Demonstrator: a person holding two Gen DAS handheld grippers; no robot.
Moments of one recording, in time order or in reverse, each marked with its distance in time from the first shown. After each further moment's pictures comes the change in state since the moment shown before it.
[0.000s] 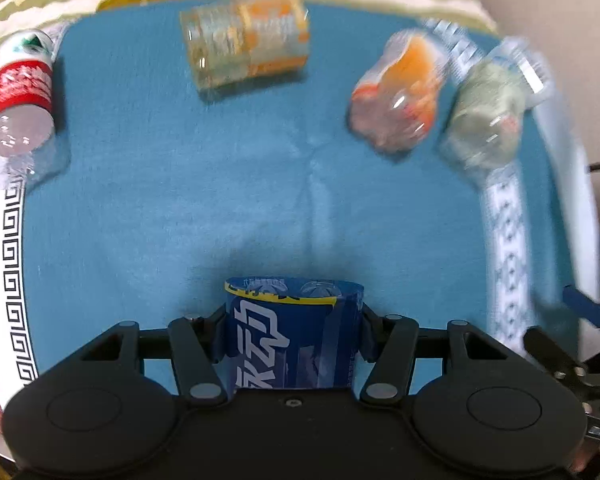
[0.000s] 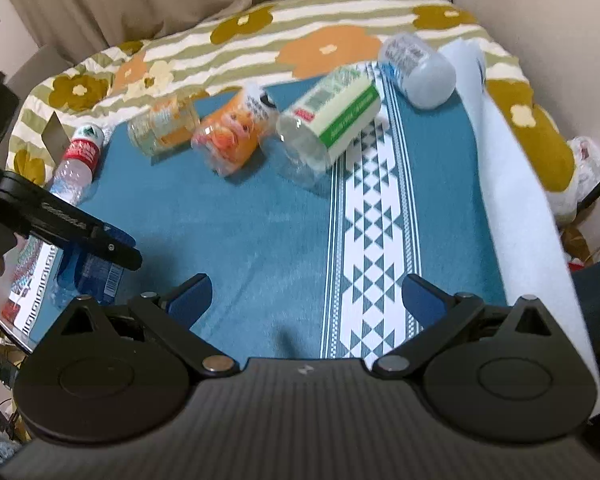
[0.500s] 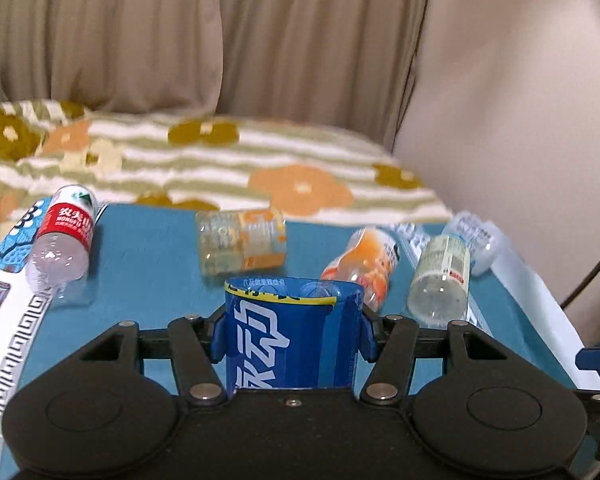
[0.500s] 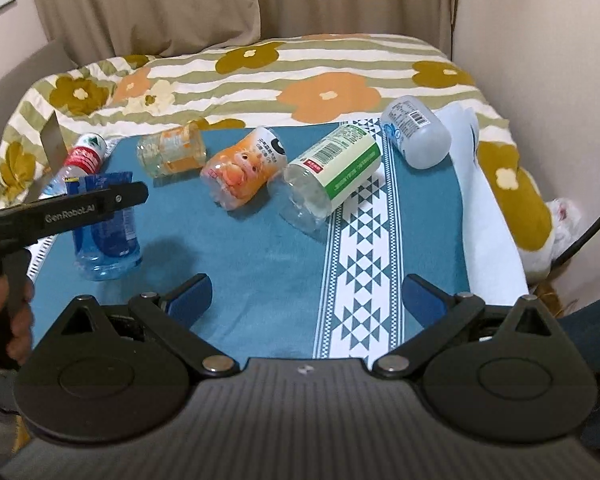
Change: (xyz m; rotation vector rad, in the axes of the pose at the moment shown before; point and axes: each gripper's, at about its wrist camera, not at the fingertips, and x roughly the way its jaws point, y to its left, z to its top) left arm -0.010 -0.014 -0.071 0.004 -0.827 0.002; right arm -0.014 0.021 -0.001 -0.121 -0.121 -0.084
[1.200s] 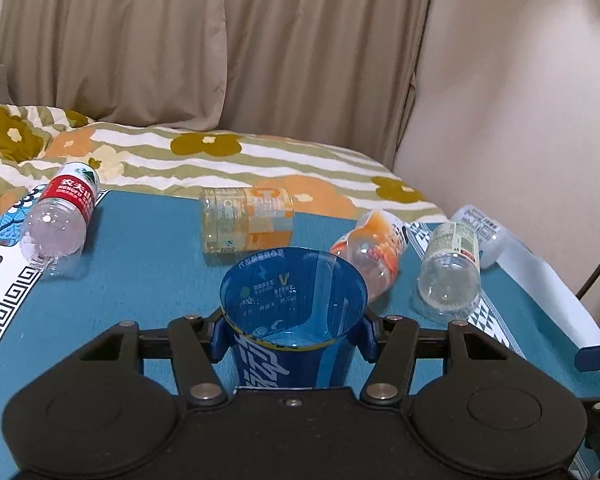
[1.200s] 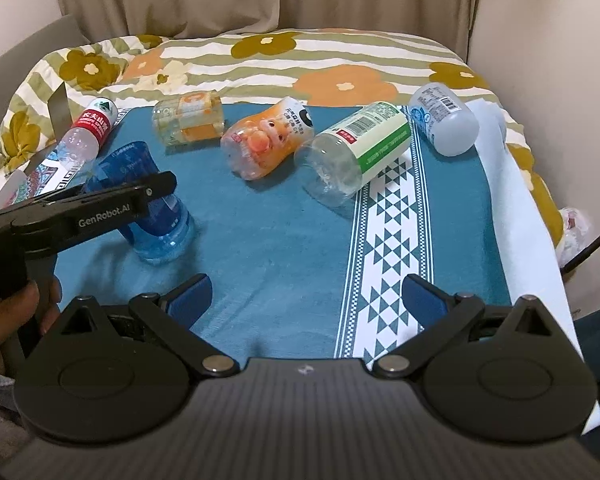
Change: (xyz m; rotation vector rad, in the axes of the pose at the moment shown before) left arm 0.009 0.007 -0.030 0.000 -0.044 0.005; right arm 0.017 0.021 -0.023 -0.068 0.009 0.008
